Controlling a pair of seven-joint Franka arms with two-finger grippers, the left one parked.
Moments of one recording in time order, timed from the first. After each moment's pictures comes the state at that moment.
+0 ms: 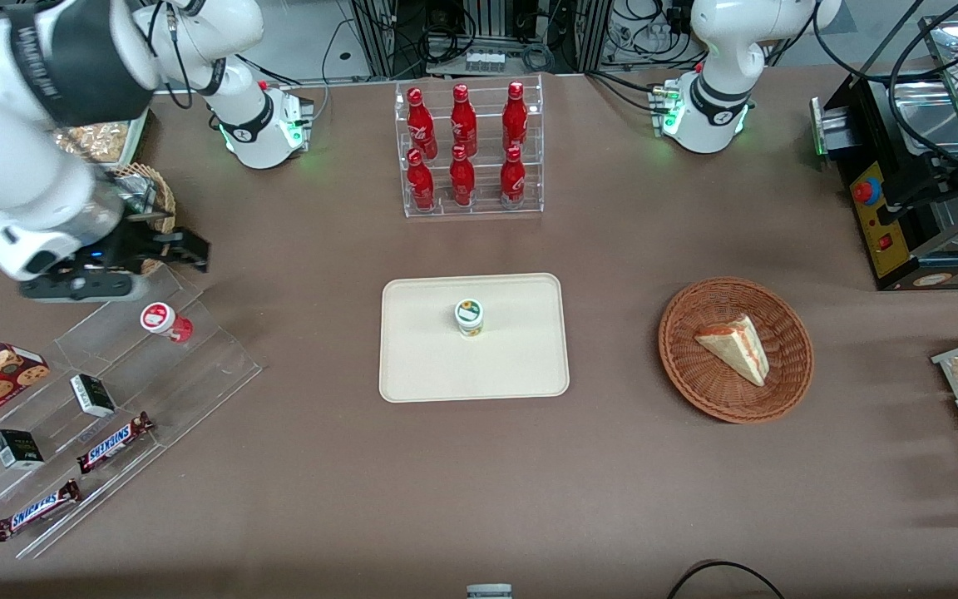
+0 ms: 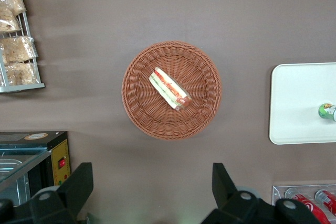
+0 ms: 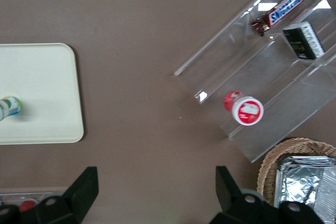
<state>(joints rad) 0.26 -0.03 -0.13 -1.74 -0.02 1.63 0.16</state>
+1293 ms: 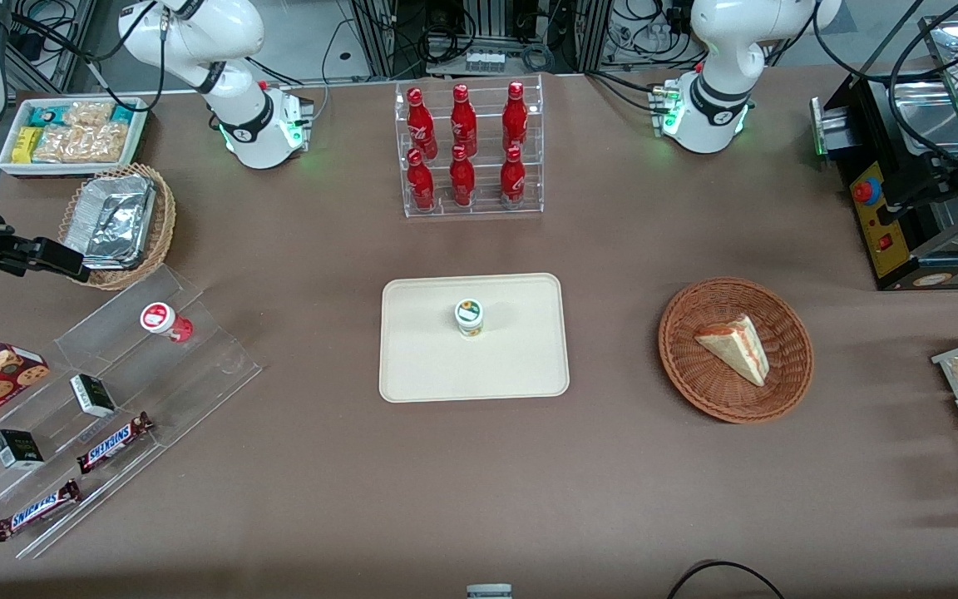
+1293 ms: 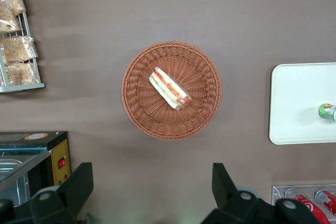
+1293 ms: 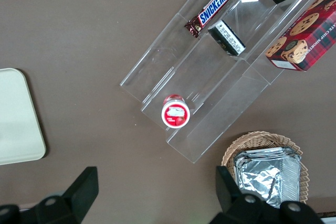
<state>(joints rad) 0.05 -0.03 -0.16 -1.71 -0.02 1.62 0.03</state>
